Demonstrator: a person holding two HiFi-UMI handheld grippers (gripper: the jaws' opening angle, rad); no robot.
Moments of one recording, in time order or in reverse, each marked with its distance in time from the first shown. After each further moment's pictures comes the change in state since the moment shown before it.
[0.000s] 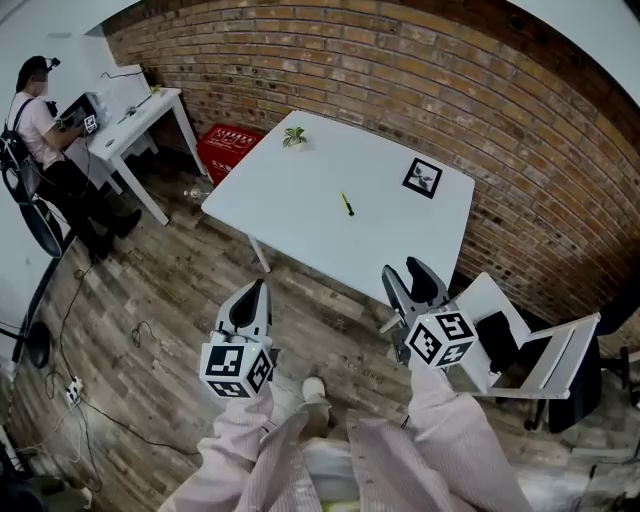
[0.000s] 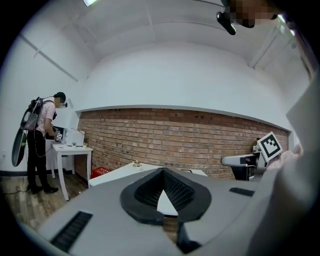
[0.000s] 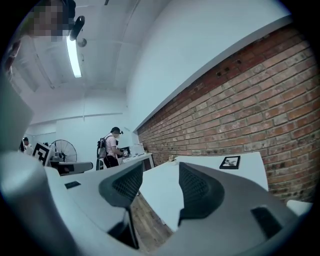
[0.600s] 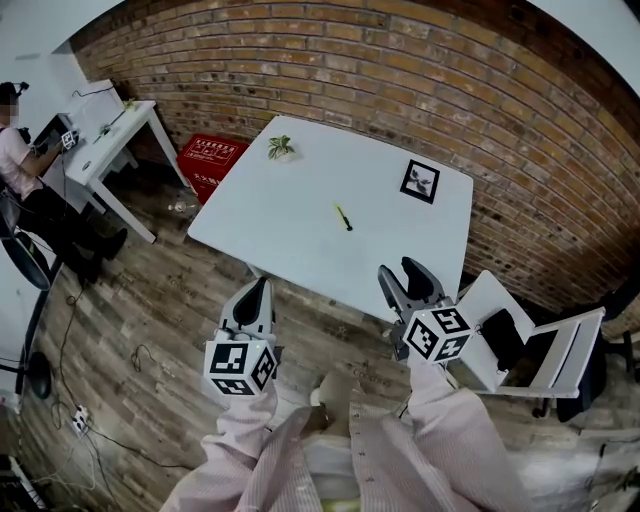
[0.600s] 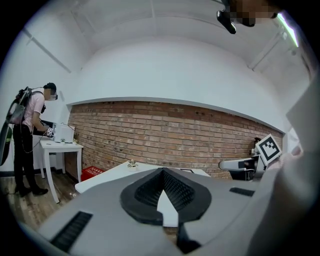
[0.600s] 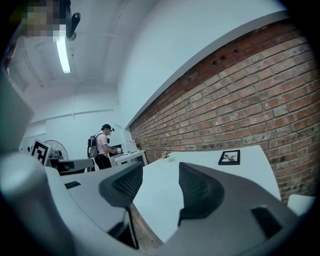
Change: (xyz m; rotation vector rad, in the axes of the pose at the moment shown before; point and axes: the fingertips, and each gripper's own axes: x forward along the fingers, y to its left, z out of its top) left arm 0.084 0.031 -0.004 -0.005 0.032 -0.085; right arm 0.067 -0.031 -0.019 0.042 0.045 -0.077
